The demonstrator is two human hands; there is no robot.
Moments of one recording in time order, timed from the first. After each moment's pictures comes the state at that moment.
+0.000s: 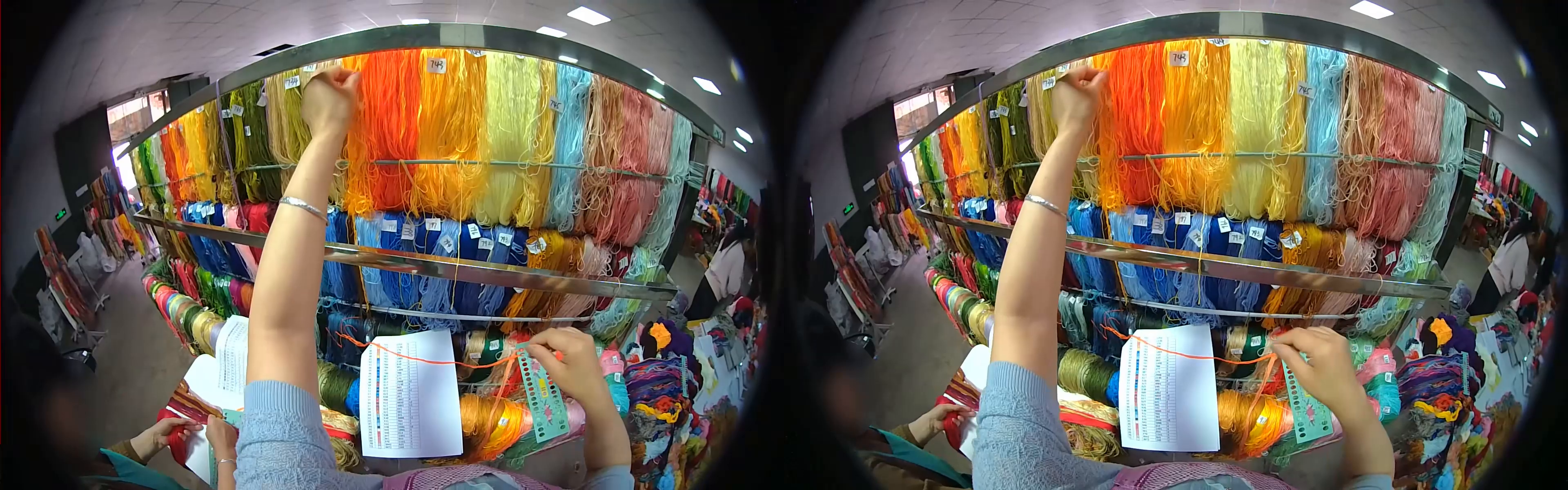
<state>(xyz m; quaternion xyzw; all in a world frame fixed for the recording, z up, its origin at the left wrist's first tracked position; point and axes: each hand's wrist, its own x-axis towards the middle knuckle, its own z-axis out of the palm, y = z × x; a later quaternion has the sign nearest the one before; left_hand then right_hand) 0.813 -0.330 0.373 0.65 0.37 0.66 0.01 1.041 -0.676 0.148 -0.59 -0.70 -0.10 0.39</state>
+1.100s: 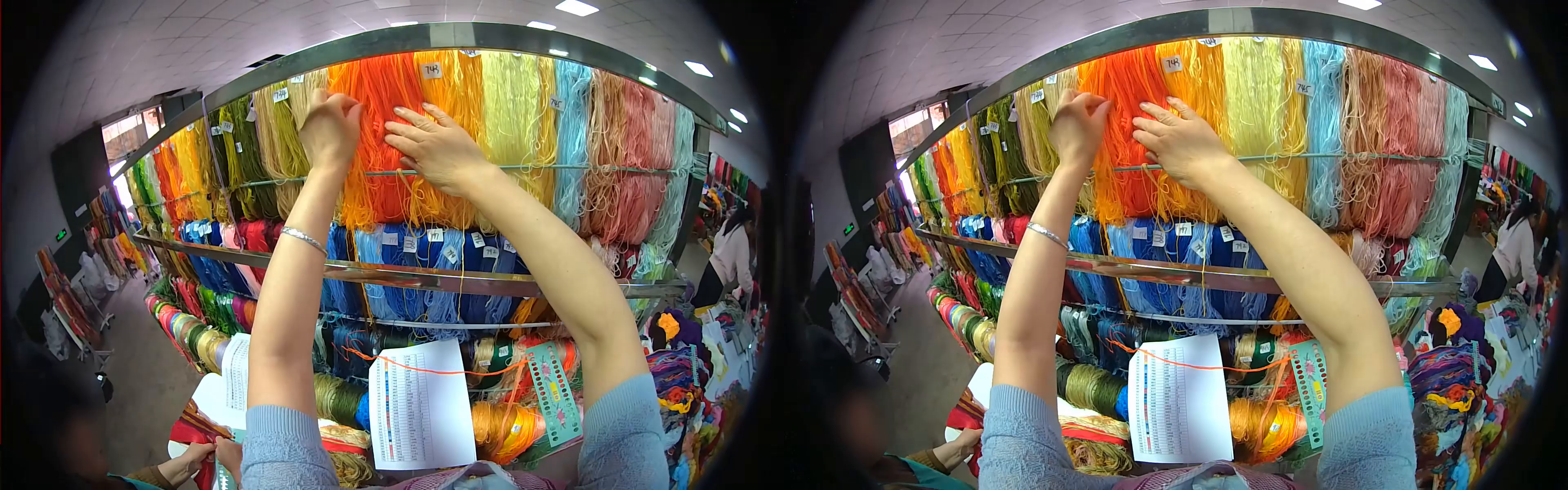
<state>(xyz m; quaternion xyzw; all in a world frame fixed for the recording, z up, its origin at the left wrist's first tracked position) 0.822 -0.311 0.341 0.65 0.33 0.65 -0.21 1.001 -0.393 0.311 -0.40 -0.71 -0.56 0.16</state>
